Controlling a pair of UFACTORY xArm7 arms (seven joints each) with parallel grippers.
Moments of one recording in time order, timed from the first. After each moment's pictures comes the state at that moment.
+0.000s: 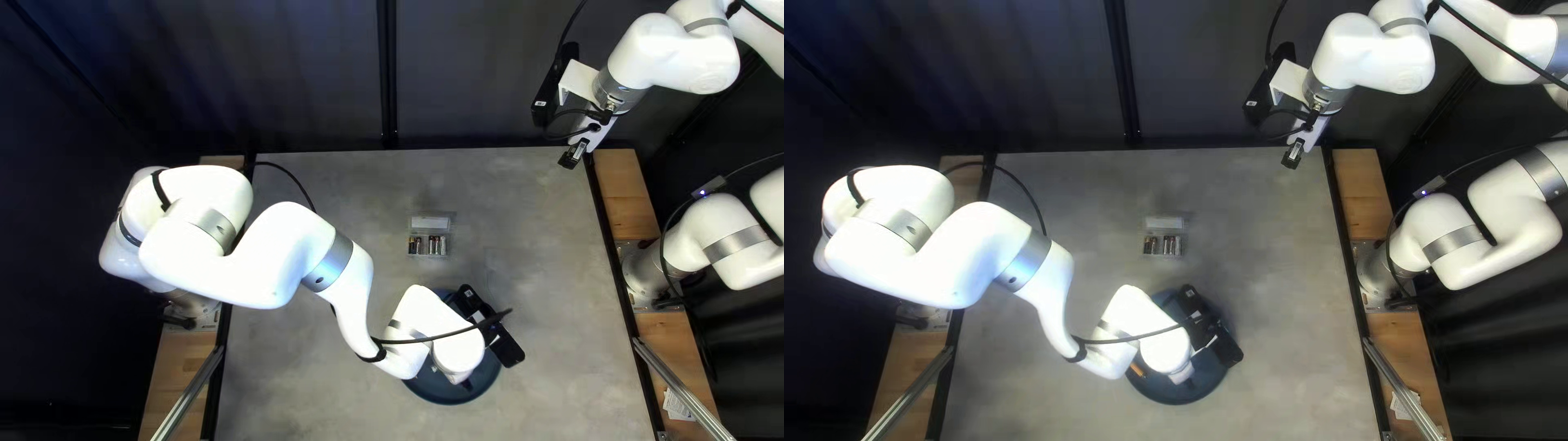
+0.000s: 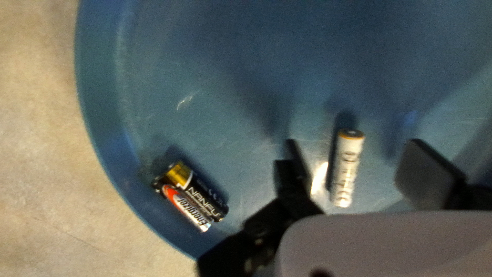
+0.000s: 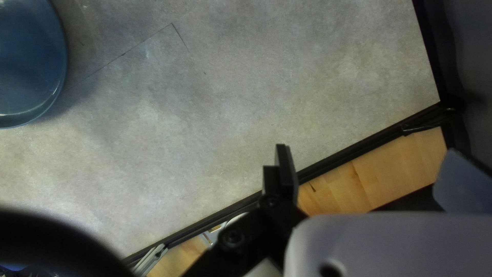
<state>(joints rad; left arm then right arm) -0.11 0.67 -0.25 1.49 0.31 0.87 -1.14 0.30 -0.87 -0.58 0.73 -0.55 1.49 0.43</state>
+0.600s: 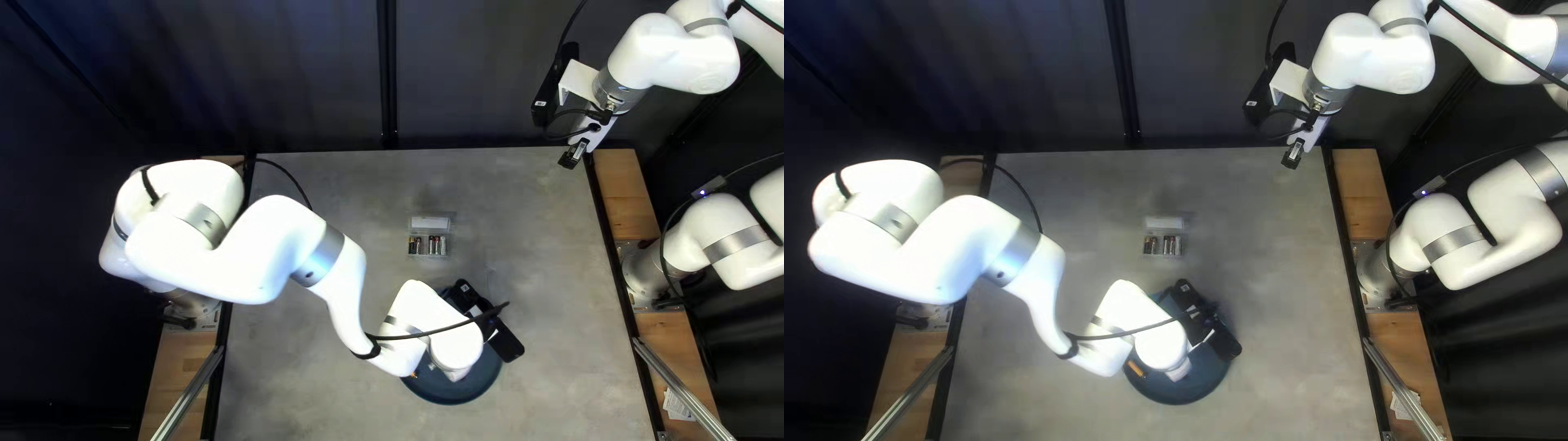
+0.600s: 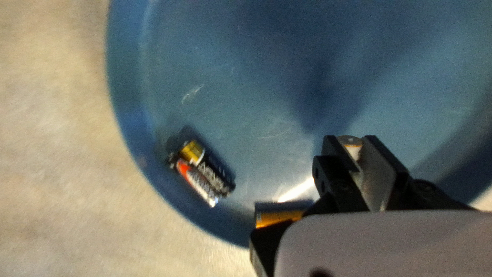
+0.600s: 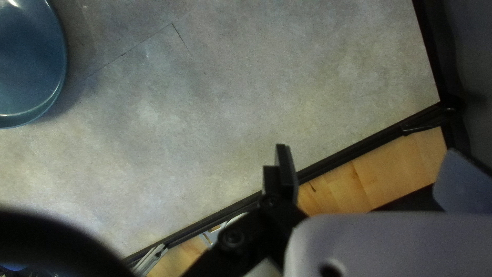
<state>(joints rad) -0.08 0.50 -0.23 1.41 0.28 0.93 -1.22 0.30 -0.87 -0.58 0.73 -0.55 1.49 0.43</state>
